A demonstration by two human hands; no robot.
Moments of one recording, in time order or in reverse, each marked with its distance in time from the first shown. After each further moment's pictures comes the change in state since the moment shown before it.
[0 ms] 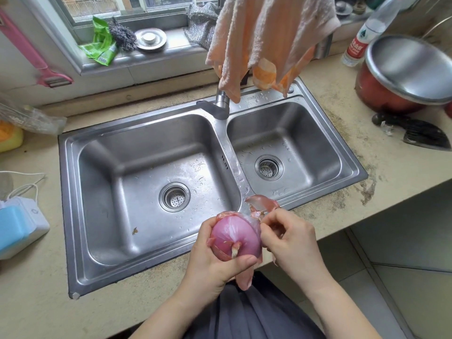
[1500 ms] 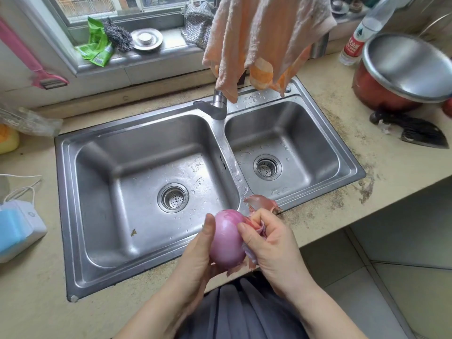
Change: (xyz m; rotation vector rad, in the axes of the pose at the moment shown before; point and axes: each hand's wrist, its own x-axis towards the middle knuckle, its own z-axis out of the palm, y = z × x) left_hand 0.002 0.023 -0.007 -0.216 -0.174 -0.291; right_hand -0.009 -0.031 0.018 0.785 -0.202 0.180
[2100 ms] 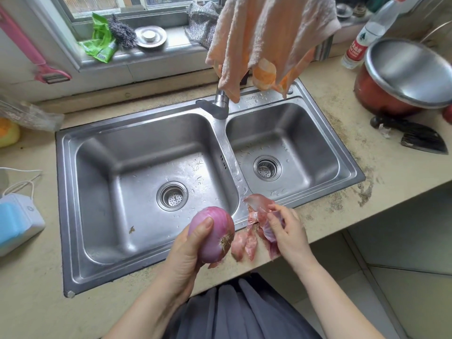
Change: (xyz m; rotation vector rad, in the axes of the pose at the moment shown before) left_hand 0.003 0.000 -0.012 0.011 0.178 0.099; right_hand 0.046 0.074 -0.087 -0.754 0.214 -0.007
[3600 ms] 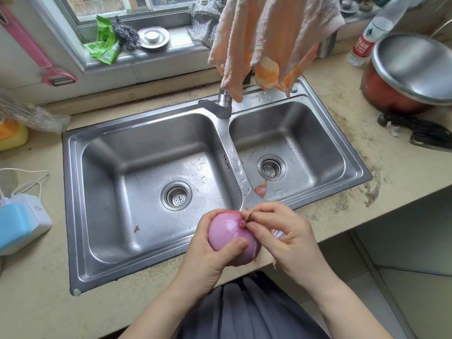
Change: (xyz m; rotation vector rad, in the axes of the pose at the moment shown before) left_hand -0.004 -0.003 0.019 0.154 -0.045 0.189; right_hand -0.041 -0.094 -0.024 0.237 -0.172 -0.313
